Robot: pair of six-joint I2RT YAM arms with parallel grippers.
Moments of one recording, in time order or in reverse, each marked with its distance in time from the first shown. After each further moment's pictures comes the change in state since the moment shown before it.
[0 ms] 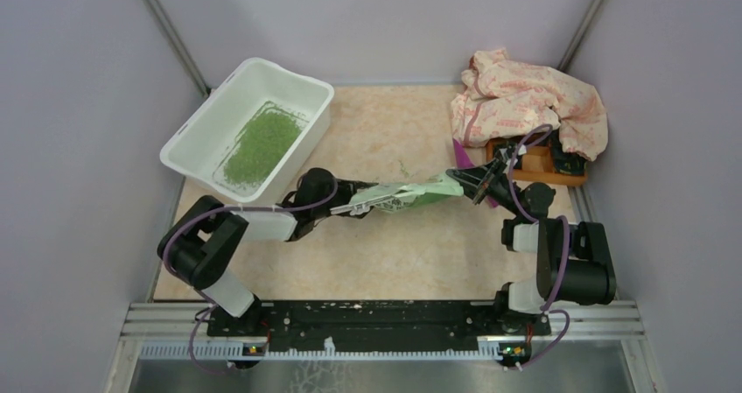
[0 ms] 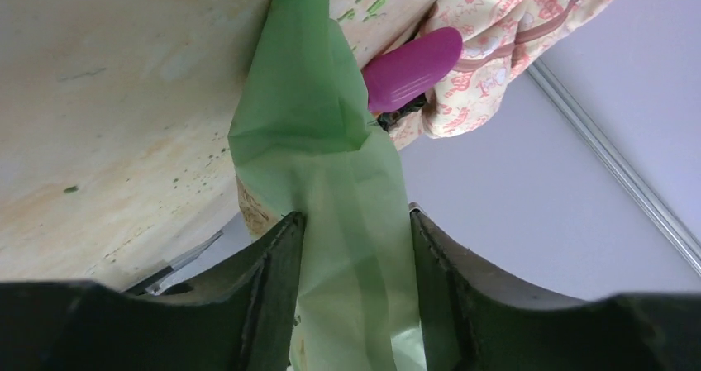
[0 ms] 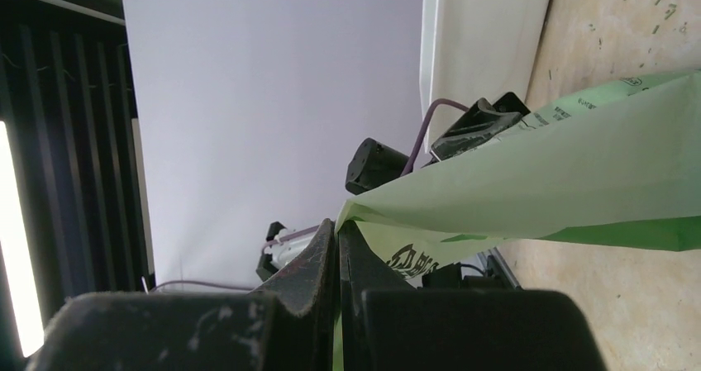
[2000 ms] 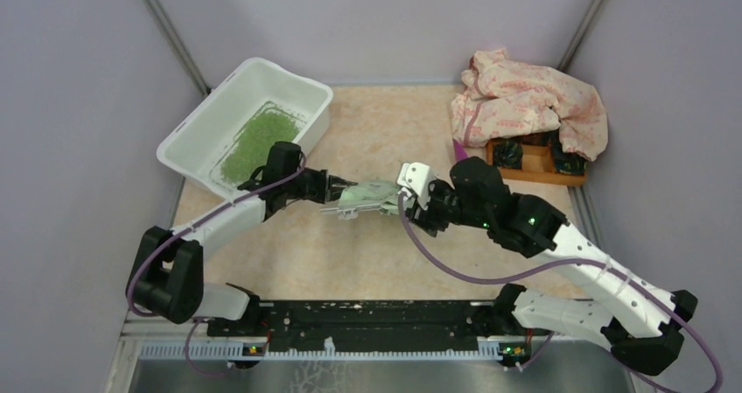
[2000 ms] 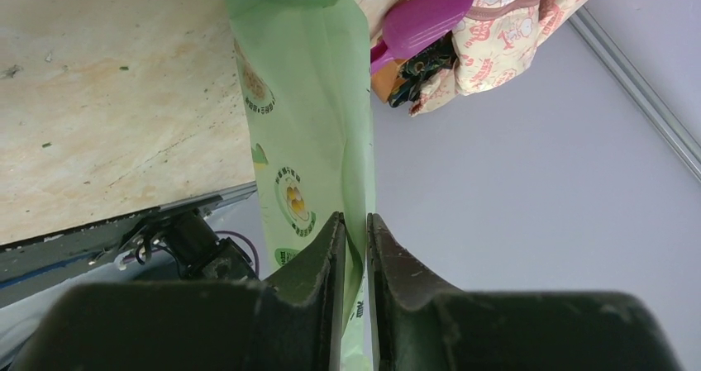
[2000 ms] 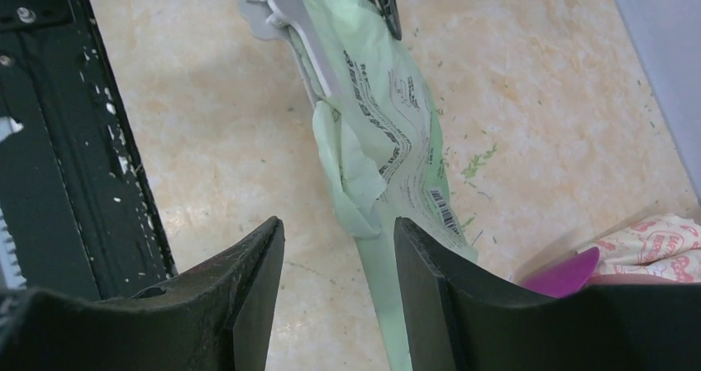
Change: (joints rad) left arm 0.223 -0.235 0.170 -0.566 0.295 0.267; right arm 1.026 -0.540 0.831 -2.131 0.885 -2.225
